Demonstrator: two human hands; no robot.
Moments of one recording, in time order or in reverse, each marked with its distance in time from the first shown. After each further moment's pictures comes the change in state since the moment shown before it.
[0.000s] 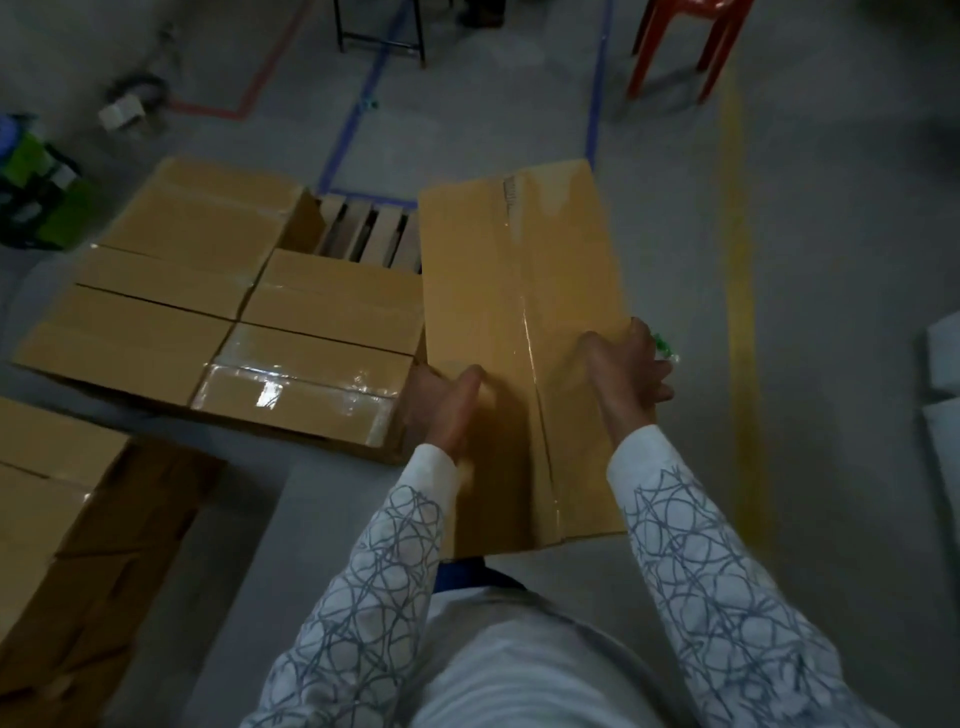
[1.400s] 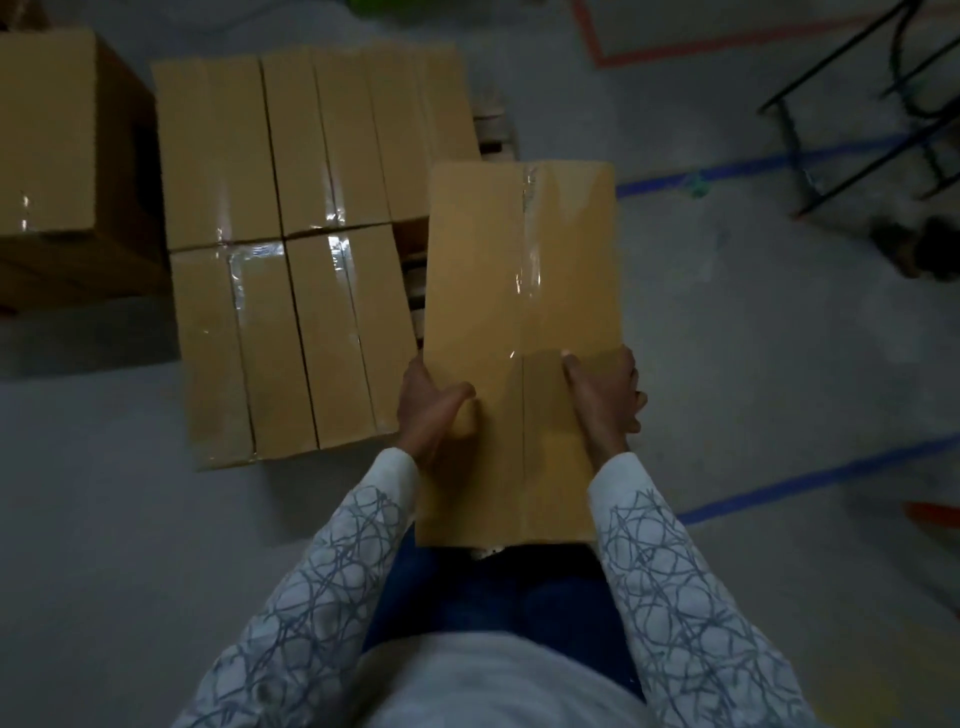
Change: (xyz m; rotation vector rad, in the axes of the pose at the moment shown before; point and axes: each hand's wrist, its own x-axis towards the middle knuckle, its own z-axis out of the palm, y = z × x) left_hand 0.527 0.312 0.187 -0.643 0.520 -0.381; right_hand 0.488 -0.538 0.362 -0.508 -0.744 -0.648
